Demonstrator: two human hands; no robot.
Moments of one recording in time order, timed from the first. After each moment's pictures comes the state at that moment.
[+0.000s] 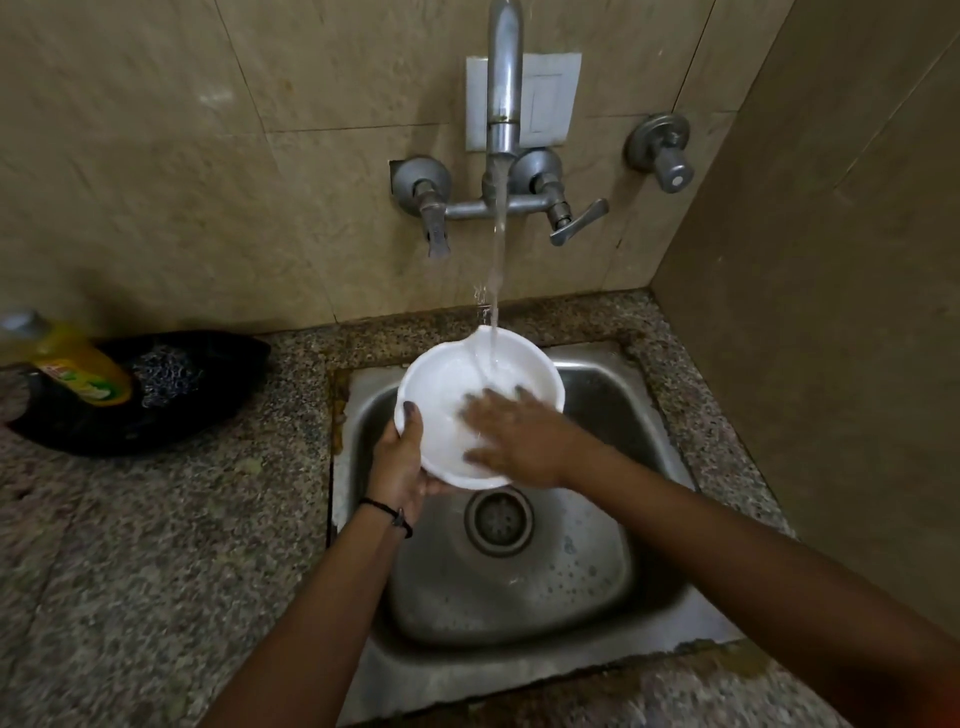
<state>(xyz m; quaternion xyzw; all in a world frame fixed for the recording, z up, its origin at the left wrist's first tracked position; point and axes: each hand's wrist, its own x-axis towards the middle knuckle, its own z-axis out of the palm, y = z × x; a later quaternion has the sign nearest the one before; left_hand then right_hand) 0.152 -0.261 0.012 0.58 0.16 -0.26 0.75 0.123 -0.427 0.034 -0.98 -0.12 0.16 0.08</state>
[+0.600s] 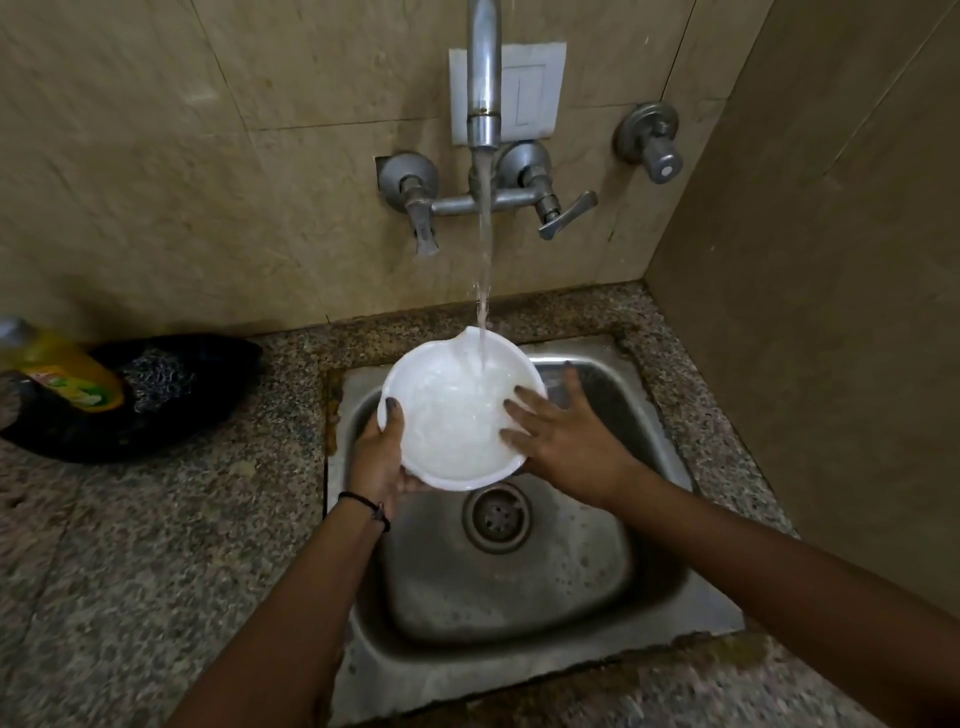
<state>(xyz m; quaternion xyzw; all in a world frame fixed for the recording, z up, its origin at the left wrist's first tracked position) 0.164 -0.251 0.006 0.62 0.16 -0.25 0.73 0.087 -0.459 0.034 -0.97 -0.20 0.02 -0.12</state>
